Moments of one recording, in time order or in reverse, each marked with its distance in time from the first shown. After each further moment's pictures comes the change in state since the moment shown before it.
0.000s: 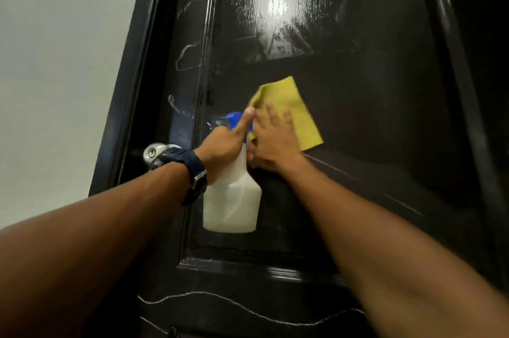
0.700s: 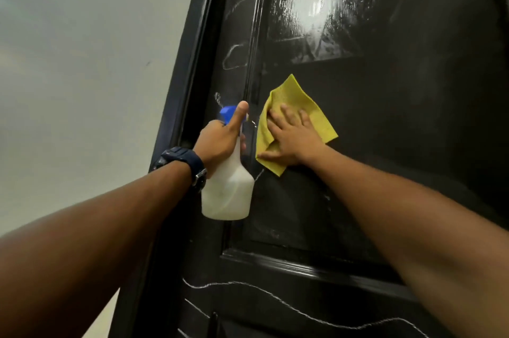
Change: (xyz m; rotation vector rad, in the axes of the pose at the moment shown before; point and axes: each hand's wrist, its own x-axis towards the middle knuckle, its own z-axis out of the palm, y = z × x) left_hand -0.014 -0.038 -0.083 -0.026 0.239 0.045; right_hand 0.033 -0.040 -0.002 -0.082 -0.191 -0.191
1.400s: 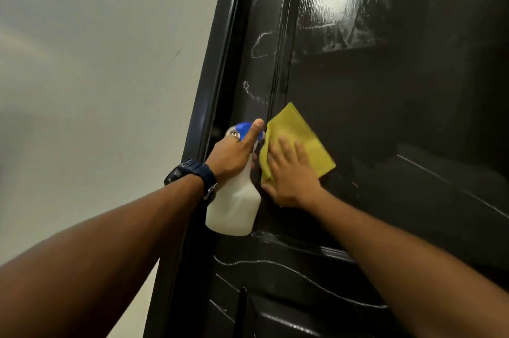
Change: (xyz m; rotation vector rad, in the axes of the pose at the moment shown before) left_hand -0.037 -0.039 -0.032 0.085 -0.068 -0.074; right_hand -0.047 -0.109 0.048 0.003 0.006 -0.042
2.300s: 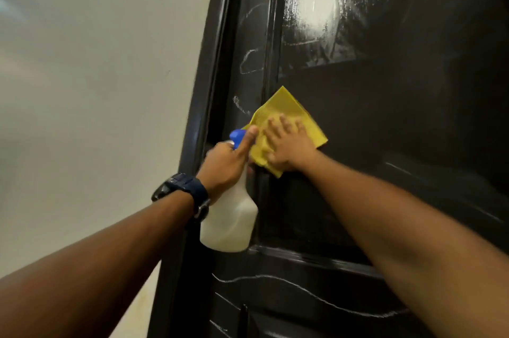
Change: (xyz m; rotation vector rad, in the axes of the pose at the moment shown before) left_hand -0.021 0.027 -0.007 0.025 0.006 0.087; right_hand 0.057 0.055 -0.053 -0.005 -0.073 0.098
